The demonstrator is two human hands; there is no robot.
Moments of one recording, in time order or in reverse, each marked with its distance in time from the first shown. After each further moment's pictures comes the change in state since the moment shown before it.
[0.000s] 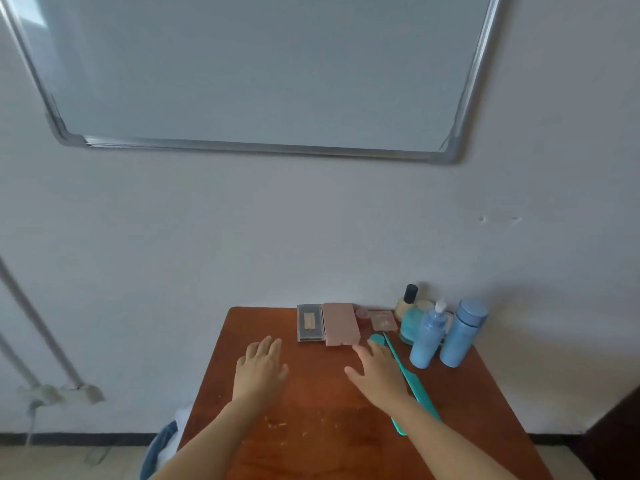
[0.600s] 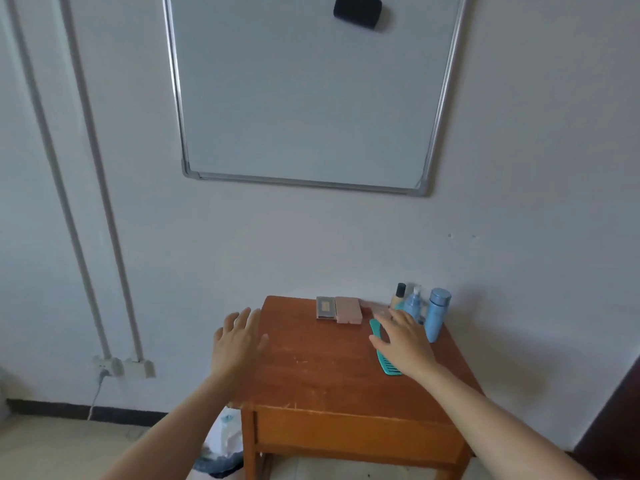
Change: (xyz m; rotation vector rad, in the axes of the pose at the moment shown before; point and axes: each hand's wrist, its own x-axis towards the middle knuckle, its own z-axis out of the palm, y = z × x) left_hand -0.217 -0.038 -0.087 0.003 0.333 -0.047; right_hand -0.191 -0.026 -0.094 -0.224 0.250 -0.199
